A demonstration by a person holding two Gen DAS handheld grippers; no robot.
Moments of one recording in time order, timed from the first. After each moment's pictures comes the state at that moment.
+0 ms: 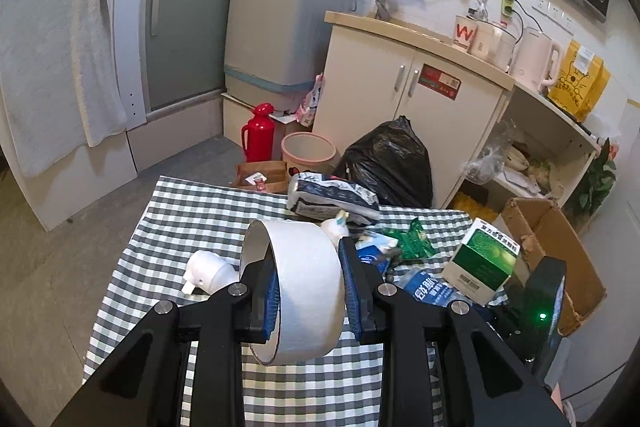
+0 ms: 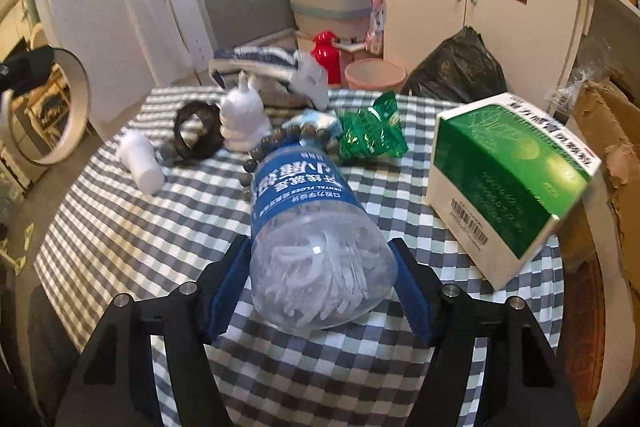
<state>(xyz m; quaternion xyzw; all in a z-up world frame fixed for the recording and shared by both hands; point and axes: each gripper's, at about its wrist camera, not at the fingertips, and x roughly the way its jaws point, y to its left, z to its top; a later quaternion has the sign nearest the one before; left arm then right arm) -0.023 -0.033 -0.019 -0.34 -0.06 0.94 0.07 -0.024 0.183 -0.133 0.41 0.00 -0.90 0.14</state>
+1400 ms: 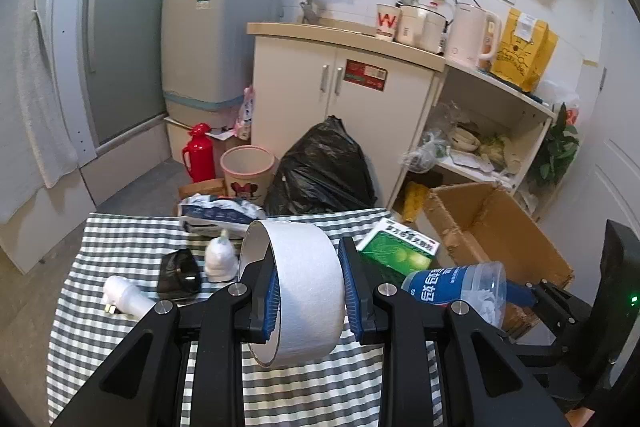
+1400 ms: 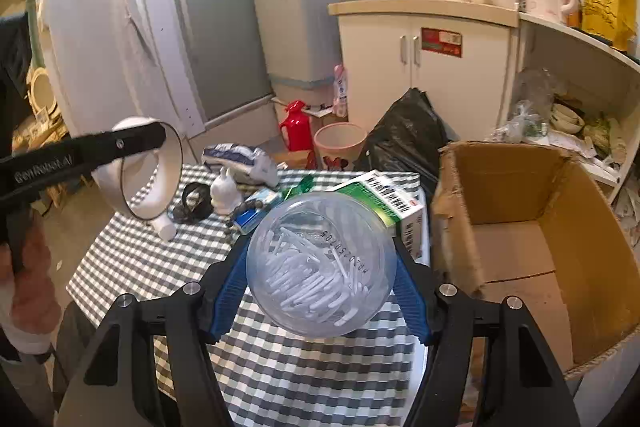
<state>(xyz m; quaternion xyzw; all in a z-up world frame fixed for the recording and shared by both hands) -0.016 0.093 0.012 -0.32 -0.02 0.93 0.15 0.046 0.277 -0.037 0.33 -0.03 -0.94 0.10</state>
